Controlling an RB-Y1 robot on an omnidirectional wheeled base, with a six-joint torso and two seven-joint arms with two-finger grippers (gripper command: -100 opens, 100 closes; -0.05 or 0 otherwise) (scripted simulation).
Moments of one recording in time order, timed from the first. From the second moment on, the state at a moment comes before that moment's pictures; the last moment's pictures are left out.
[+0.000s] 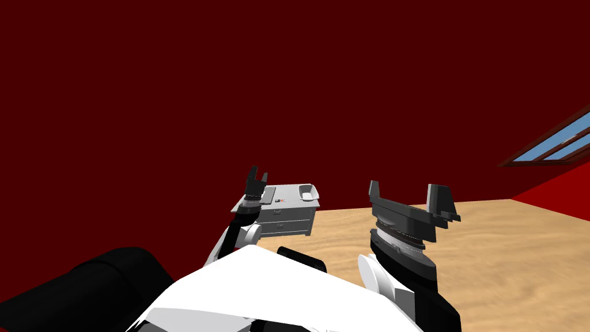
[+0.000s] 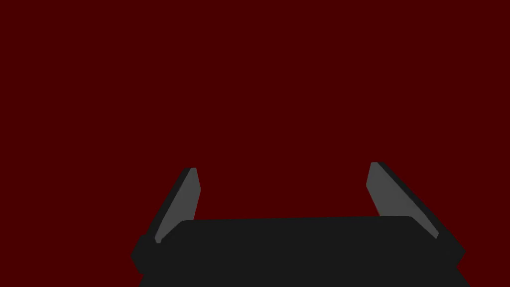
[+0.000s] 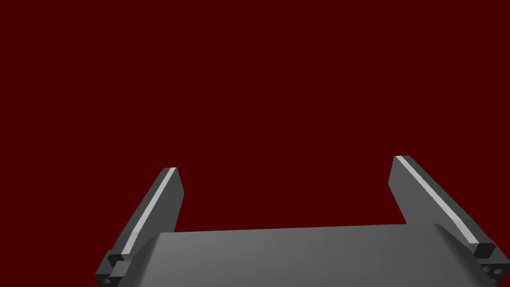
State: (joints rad) left arm 0.51 0.01 -0.06 -2.39 -0.03 -0.43 -0.05; right arm 0.49 0.01 0.05 -2.37 -0.06 -0.64 -0.07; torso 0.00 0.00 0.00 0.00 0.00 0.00
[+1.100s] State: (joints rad) left arm 0.40 0.20 -0.04 -2.24 0.10 -0.18 -0.04; right arm 0.49 0.01 0.05 -2.37 -0.06 -0.64 -0.07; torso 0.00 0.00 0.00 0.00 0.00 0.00
